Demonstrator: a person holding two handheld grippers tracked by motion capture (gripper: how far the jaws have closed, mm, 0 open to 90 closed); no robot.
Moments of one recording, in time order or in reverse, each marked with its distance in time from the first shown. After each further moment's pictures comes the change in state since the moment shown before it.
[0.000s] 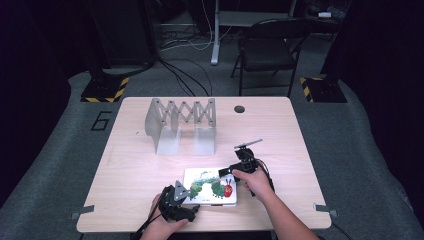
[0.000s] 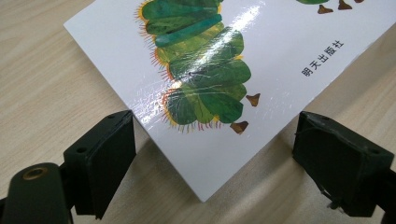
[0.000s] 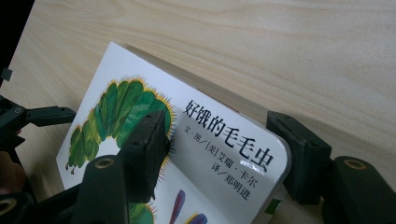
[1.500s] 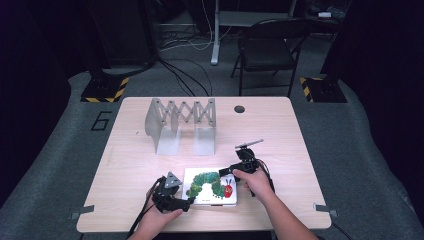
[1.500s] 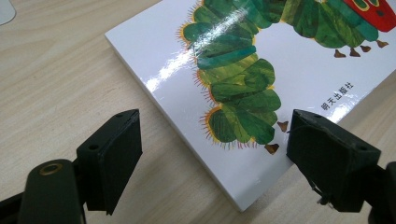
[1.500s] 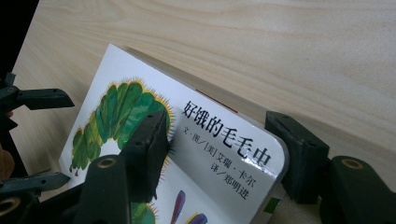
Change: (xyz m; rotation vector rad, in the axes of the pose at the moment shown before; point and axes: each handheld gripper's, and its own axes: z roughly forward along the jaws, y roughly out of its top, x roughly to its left) left arm 0.028 0.010 -0.009 -0.023 -0.050 -0.094; right arm -0.001 -0.001 -0.001 -0.013 0.006 0.015
